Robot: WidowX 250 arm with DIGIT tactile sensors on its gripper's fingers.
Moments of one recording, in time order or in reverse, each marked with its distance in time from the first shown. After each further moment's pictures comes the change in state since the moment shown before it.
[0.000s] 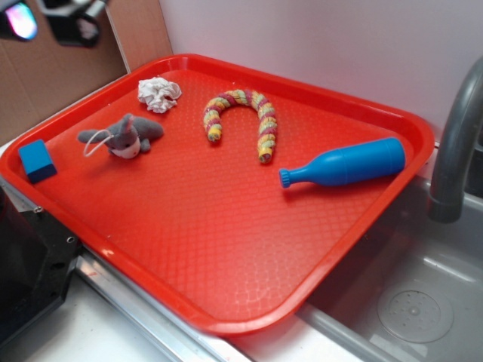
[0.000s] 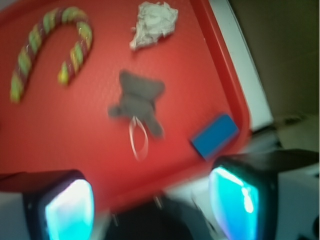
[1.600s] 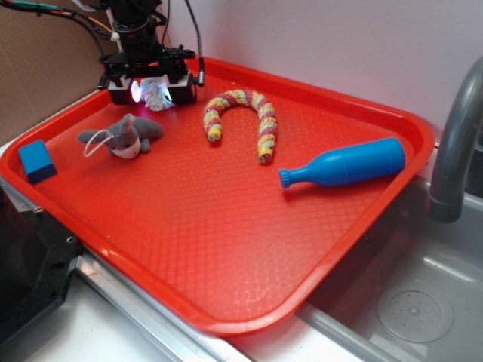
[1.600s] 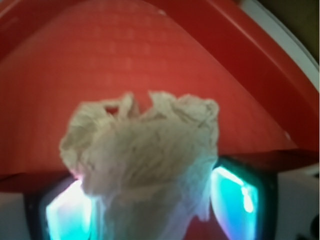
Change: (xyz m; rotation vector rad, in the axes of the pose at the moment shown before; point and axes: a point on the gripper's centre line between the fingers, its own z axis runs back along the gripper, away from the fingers) arm 0.123 0.030 -0.140 0.106 -0.121 0.315
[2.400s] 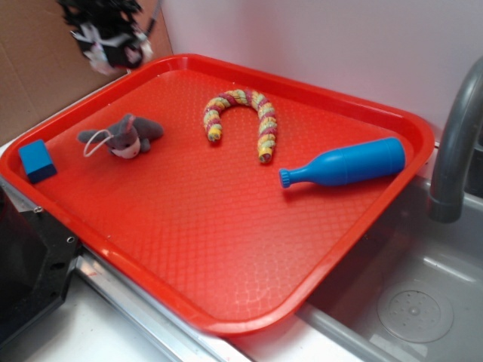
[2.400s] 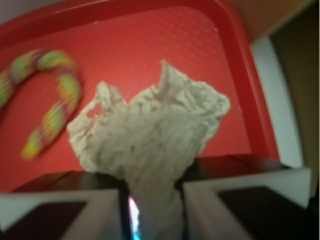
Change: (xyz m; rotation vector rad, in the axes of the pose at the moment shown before) arm -0.065 0.006 0.123 -0.152 0.051 -0.517
